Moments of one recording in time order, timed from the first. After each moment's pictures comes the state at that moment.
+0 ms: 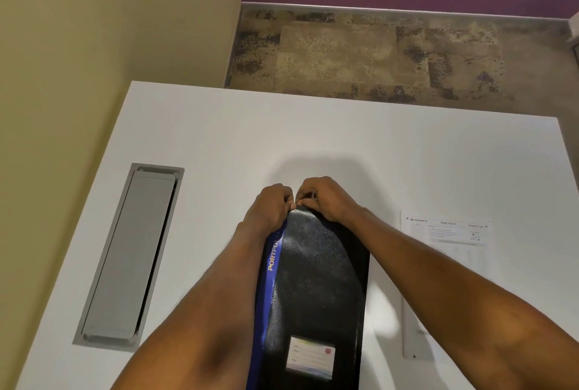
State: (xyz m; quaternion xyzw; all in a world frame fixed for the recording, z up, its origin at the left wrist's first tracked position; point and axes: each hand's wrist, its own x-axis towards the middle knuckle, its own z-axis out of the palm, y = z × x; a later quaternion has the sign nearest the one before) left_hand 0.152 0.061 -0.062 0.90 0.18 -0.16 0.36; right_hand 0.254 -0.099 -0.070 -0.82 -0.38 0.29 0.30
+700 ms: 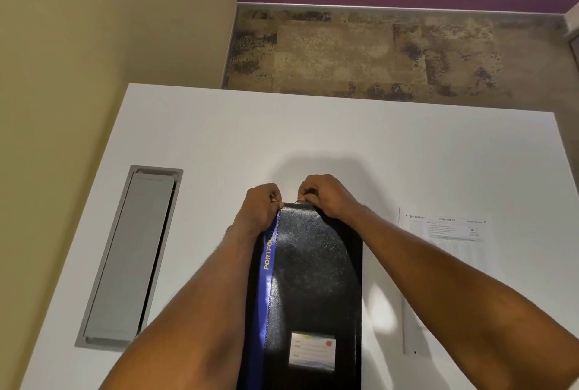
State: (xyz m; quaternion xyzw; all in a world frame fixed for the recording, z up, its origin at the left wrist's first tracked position) left_hand 0.141 0.073 -0.057 0.87 0.25 -0.14 0.40; right_hand 0.256 -0.101 -0.070 -0.84 -0.35 0.30 0.29
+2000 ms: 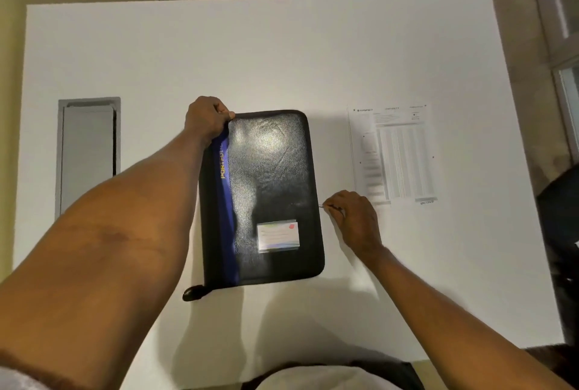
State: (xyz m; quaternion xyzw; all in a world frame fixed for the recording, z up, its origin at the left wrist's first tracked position) left_hand 0.139 0.072 -0.074 0.88 0.29 -0.11 0.36; right_hand 0.019 -0.306 -0.071 -0.93 -0.14 0.15 0.29
